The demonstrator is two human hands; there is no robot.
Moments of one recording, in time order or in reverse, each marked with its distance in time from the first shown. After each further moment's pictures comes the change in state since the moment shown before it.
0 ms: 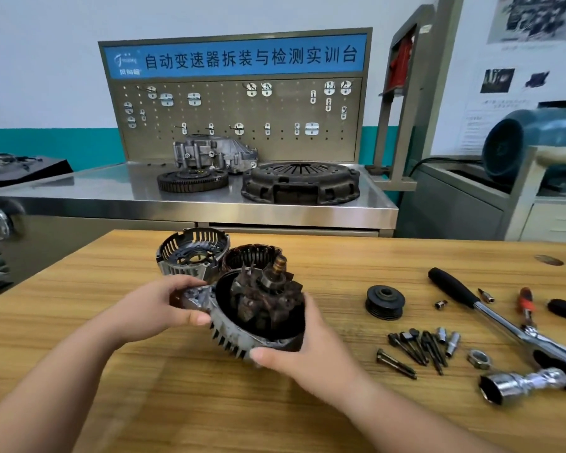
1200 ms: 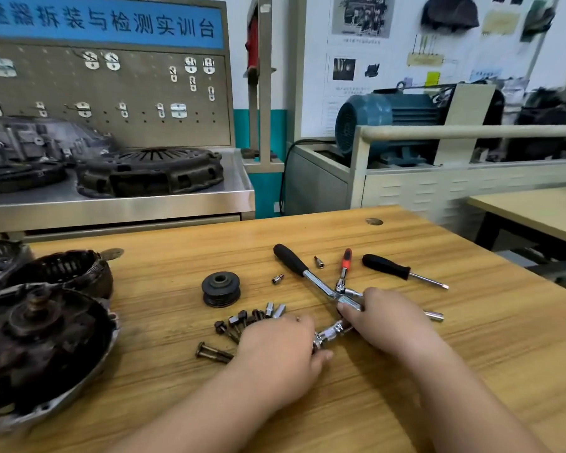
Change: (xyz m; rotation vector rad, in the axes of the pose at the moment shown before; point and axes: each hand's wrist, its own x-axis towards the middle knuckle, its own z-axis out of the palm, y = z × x) left_hand 0.007 0.246 0.287 0.739 -0.228 0.491; right_hand -0.093 0.116 -0.245 -0.879 0.354 0.585
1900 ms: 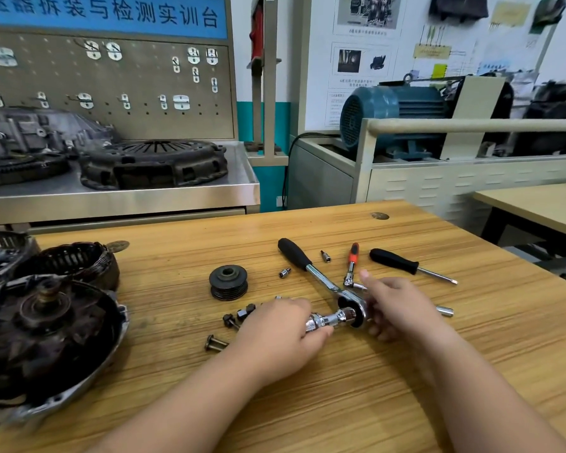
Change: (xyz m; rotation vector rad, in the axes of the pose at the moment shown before) left_hand 0.010 -0.027 0.007 -0.276 0.141 0.045; right_hand 0.006 0.009 0.005 0.872 -0.054 0.162
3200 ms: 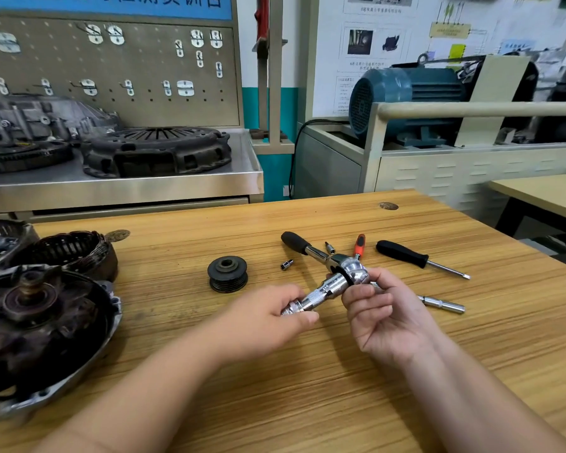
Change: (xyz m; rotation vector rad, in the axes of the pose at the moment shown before) left_hand -0.004 -0.013 -0.026 -0.507 -0.194 -0.034; right_hand -0.023 -0.023 0.013 1.466 -0.654 0.573
